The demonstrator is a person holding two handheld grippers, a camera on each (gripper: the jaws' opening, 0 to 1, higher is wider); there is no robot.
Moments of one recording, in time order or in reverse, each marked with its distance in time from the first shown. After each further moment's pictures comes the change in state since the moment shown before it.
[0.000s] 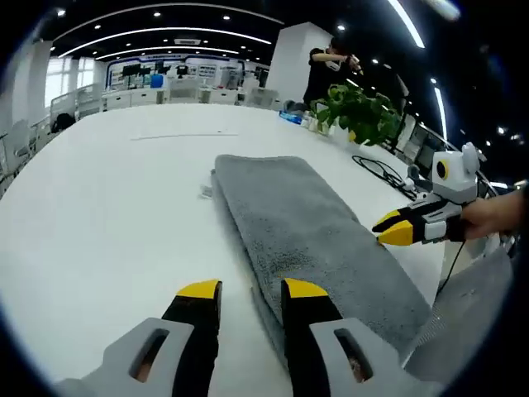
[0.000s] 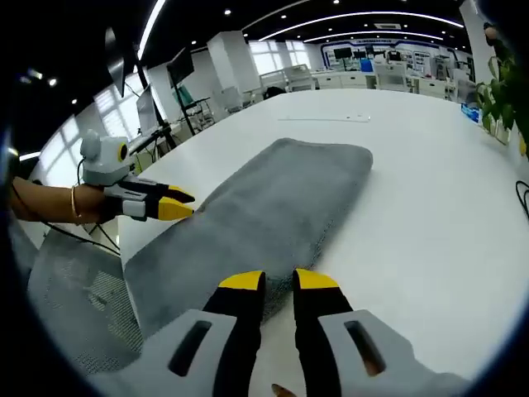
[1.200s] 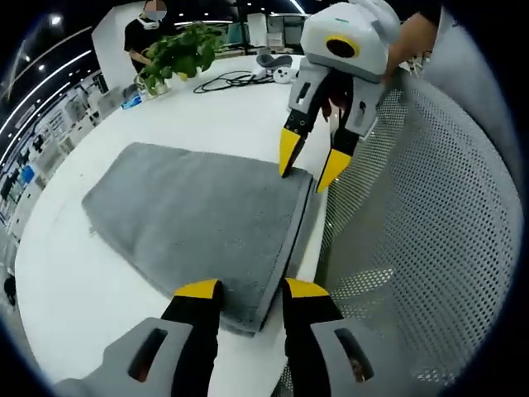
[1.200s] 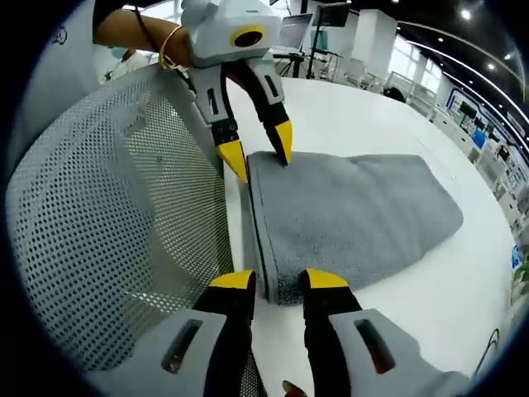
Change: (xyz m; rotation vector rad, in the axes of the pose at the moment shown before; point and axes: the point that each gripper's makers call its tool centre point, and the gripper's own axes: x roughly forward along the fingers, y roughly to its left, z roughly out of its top) left arm -0.055 -0.101 -0.076 0.708 0.288 -0.343; right arm -0.029 0.098 -0.072 -0.691 0.221 0.190
